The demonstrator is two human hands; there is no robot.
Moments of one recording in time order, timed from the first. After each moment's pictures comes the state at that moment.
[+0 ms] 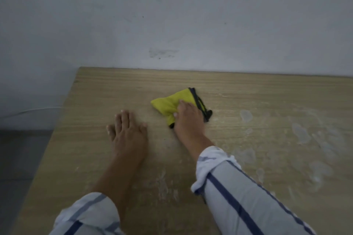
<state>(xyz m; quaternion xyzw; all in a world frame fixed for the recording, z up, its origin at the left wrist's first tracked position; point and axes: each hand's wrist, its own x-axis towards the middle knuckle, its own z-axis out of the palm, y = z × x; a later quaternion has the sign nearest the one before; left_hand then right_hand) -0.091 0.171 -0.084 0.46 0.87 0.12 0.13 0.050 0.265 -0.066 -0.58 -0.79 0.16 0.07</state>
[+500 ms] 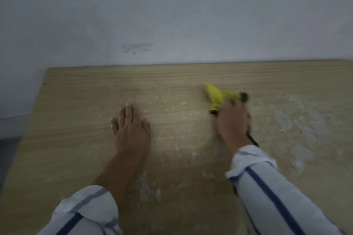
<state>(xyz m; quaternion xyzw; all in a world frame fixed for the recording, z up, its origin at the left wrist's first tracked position) -0.044 0.199 -0.085 0.53 0.83 0.10 0.12 0.202 0.298 -0.068 -0.75 -0.66 0.02 0.04</state>
